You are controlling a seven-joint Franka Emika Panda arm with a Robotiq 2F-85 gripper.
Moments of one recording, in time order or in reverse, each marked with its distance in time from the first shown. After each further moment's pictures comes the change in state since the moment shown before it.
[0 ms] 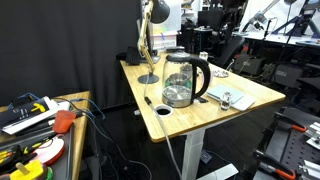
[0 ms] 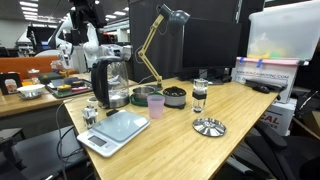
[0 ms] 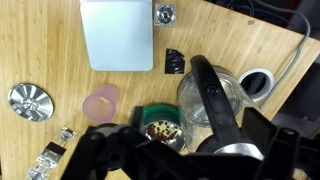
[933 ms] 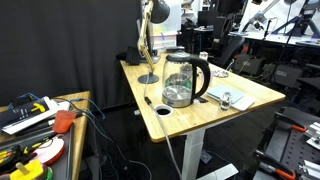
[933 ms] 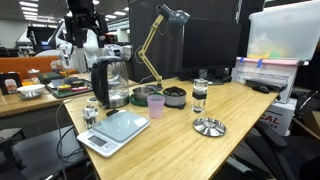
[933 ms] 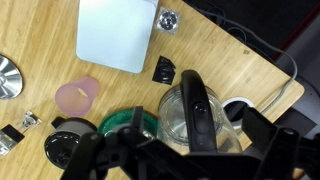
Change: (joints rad) arm 0.052 0.048 -0.027 0.000 0.005 0.000 -0.228
